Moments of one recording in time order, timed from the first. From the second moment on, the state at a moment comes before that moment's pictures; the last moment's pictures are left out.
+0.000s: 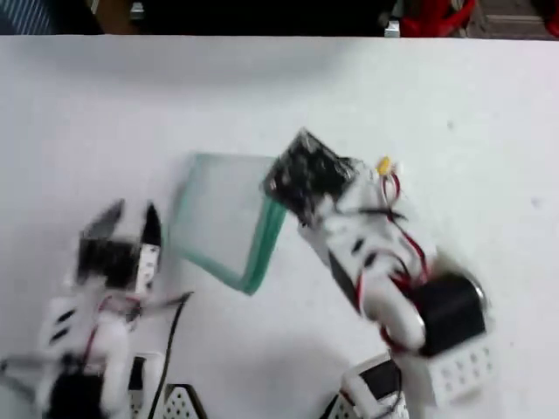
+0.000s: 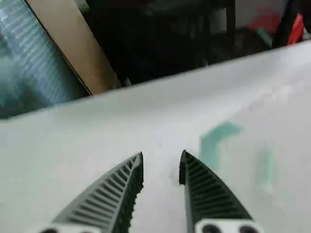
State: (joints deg) left arm -7.1 -104.7 67.0 61.0 -16.0; right arm -28.0 -49.8 10.3 79.0 36.7
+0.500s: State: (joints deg) left arm -9.5 -101.4 51.8 74.9 -18.2; right arm -36.4 -45.5 -9.6 83.9 26.0
